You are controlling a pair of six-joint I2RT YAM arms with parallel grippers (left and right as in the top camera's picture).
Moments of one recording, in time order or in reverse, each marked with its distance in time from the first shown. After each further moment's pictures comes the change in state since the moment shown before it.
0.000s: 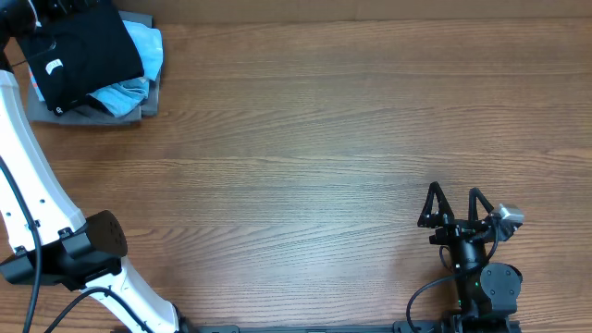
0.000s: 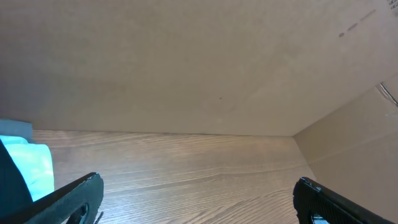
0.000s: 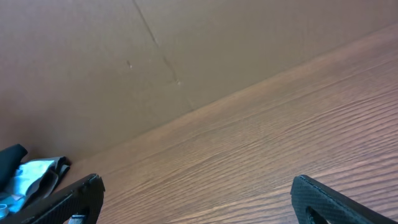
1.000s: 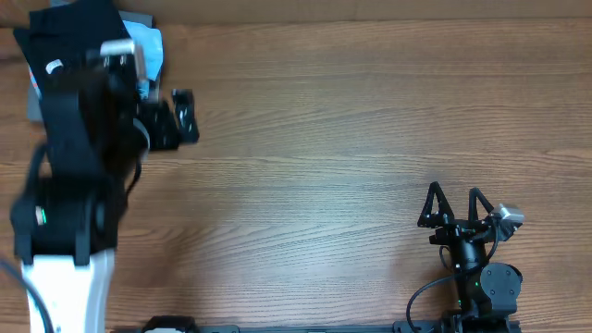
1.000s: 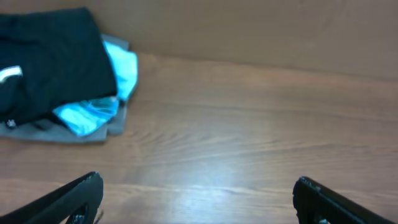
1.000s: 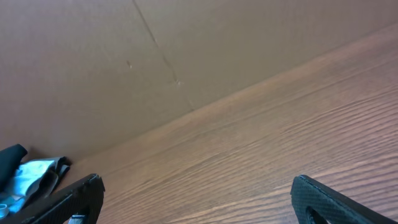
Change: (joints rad) left arm -0.422 -0.885 -1.106 0.166 -0.861 0.034; right arm 0.000 0.000 0.000 0.000 0.000 0.000
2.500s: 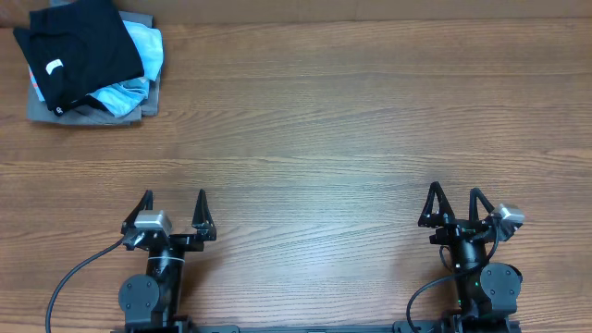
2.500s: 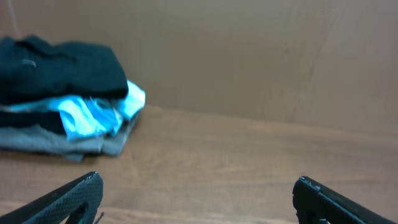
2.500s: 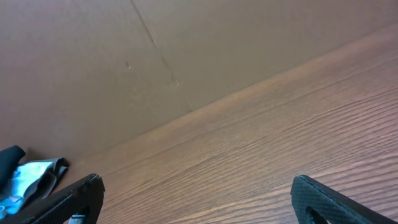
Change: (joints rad) left arm 0.094 -1.117 -1.460 0.953 0.071 0.000; right arm 0.000 0.000 0.000 0.000 0.006 0.000
